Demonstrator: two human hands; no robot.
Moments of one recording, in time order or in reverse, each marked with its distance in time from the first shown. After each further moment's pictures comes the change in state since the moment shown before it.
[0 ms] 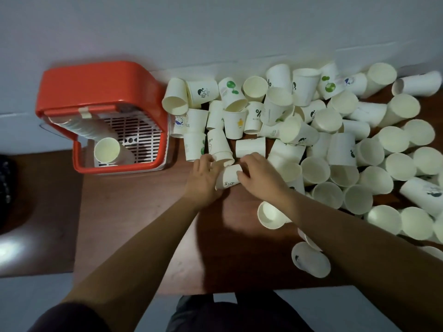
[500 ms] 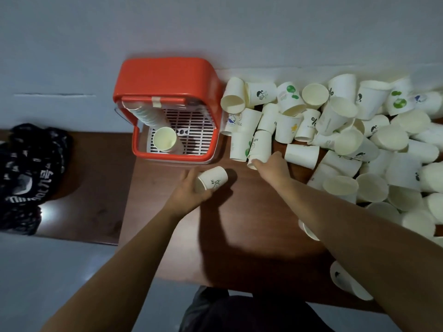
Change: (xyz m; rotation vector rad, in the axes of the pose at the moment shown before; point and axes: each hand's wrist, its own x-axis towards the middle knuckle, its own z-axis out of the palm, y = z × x) left_hand -0.094 -0.111 -0.064 -0.535 -0.025 -0.421; right_hand 0.068 -0.078 0.051 0.377 -0.048 0.551
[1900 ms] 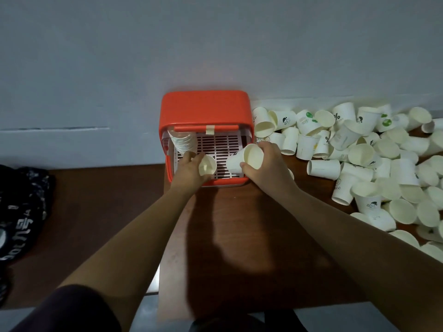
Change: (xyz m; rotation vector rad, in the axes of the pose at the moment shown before) left_hand 0.097 -0.067 -0.137 0.209 0.035 0.183; right_hand -0.115 -0.153 0.070 -0.098 0.354 -0.494
